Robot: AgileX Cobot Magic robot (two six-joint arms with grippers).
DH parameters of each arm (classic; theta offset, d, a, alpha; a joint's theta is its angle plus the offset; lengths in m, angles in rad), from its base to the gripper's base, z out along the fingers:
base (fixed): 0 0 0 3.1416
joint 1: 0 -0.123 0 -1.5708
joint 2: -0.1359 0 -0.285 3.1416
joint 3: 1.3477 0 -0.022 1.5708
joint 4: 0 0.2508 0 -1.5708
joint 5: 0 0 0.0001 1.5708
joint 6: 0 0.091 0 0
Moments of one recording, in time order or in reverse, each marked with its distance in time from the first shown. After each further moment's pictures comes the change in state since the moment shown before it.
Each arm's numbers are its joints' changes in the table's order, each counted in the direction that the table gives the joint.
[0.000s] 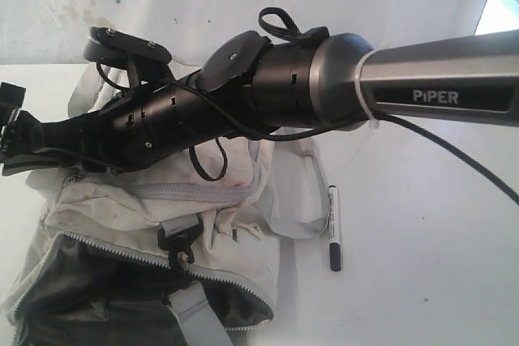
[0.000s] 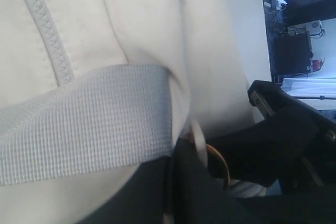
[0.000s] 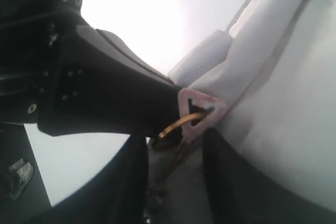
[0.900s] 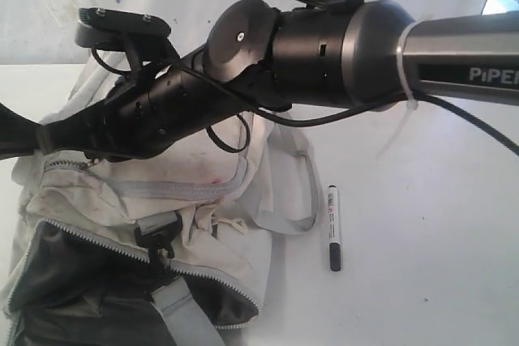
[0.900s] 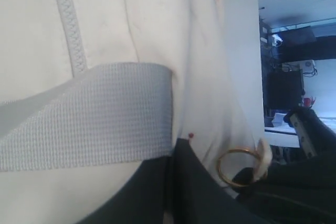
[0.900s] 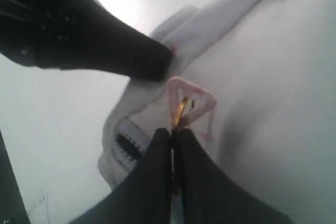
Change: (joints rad) left arm -0.105 0.031 -0.002 -0.010 0.018 -0.078; right arm -0.004 0.084 0.000 -0.354 0.033 0.199
